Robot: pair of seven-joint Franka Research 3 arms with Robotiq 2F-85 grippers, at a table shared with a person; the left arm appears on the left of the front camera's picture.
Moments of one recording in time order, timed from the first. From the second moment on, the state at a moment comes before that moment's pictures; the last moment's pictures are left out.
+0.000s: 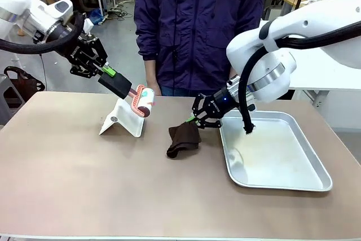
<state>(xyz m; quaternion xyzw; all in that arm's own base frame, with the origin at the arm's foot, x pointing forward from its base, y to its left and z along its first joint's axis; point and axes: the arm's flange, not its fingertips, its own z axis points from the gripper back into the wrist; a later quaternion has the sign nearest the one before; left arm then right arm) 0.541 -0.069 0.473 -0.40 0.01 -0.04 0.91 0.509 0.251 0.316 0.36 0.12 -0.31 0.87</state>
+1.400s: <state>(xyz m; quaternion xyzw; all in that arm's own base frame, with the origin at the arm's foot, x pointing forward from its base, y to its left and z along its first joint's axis) 0.550 -0.087 0.453 -0.32 -0.01 -0.02 0.95 0.511 0.244 0.312 0.30 0.11 -0.27 0.91</state>
